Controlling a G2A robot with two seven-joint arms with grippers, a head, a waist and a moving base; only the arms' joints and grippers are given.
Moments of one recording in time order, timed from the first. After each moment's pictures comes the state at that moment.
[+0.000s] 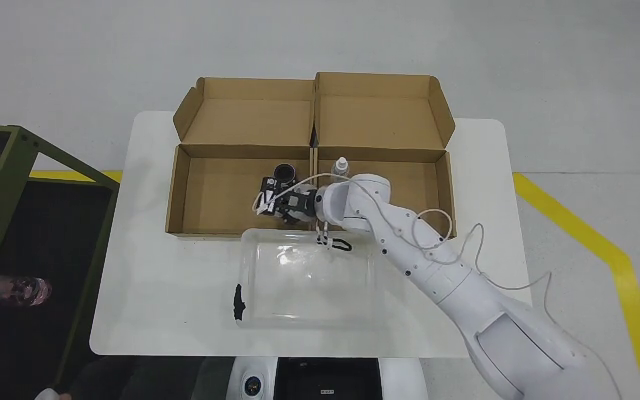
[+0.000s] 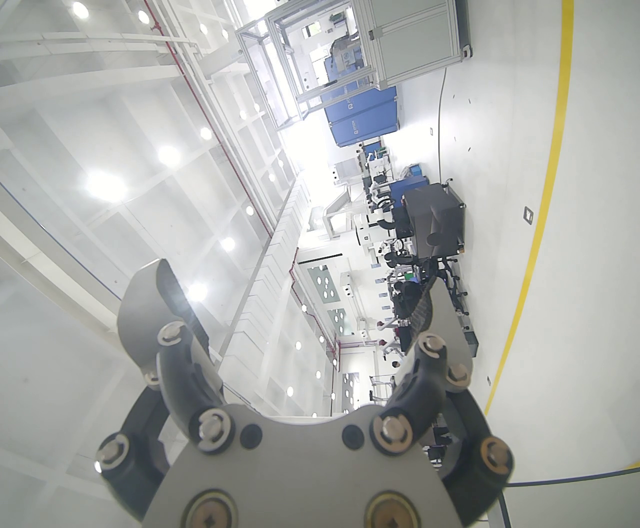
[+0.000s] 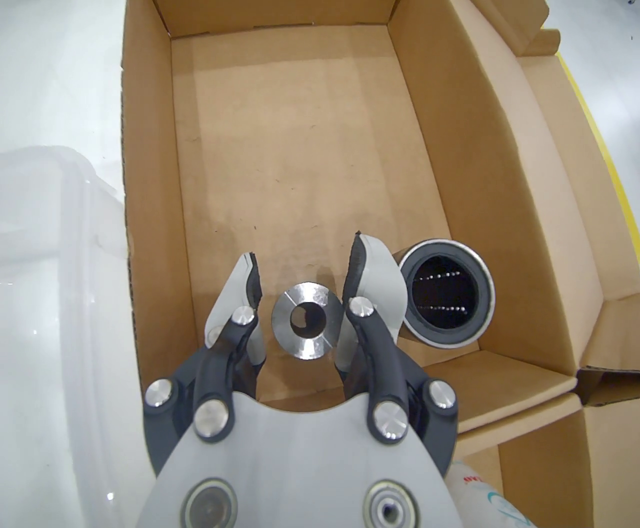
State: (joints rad) left arm -0.19 -0.18 -0.57 -1.44 2.04 -0.23 0.13; right arm -0.62 -1.47 0.66 -1.16 -1.31 -0.63 0.38
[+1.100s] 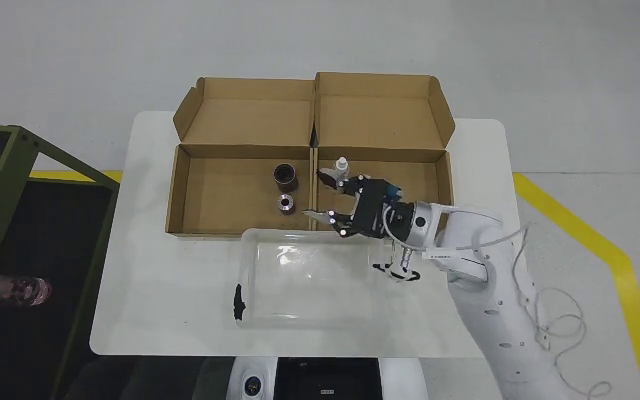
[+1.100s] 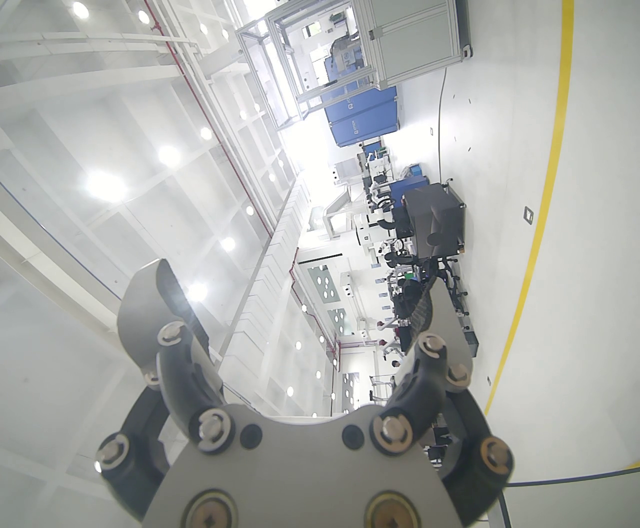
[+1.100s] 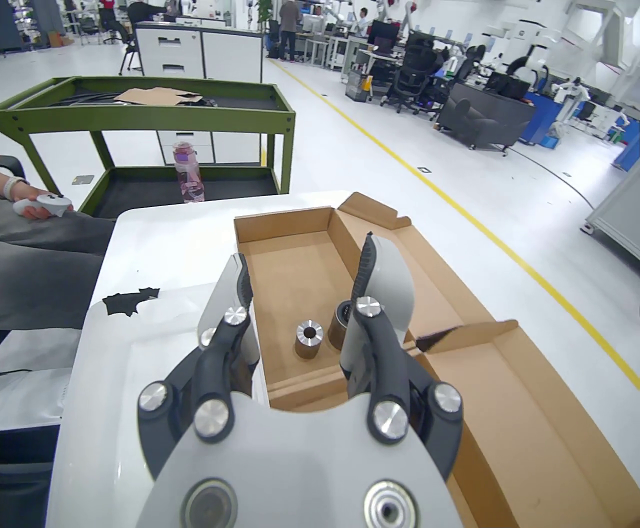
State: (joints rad) left arm -0.19 -0.18 -0.57 -1.44 2.04 -0.23 0.13; right arm -1.15 -1.30 1.26 -1.89 -1.17 -0.84 0.29
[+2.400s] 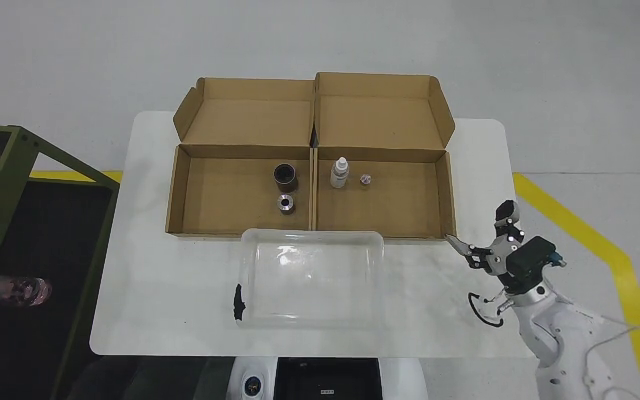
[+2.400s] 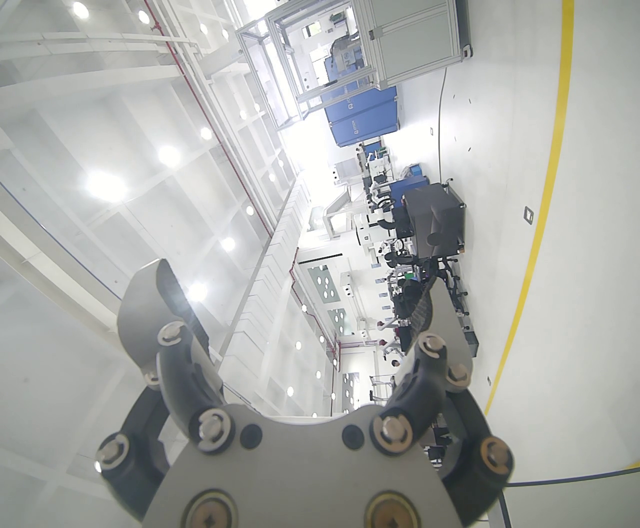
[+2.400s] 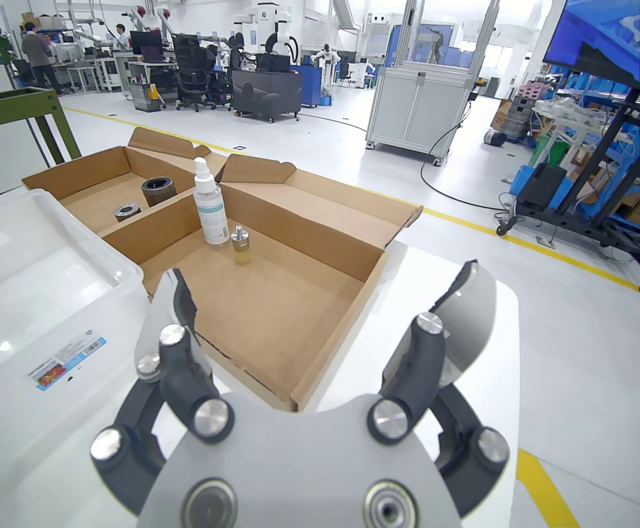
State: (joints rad) left arm -0.19 -0.18 -0.57 -1.44 2.04 -0.23 0.13; right arm -1.68 -1.23 1.77 -1.75 -1.44 -0.65 -0.41
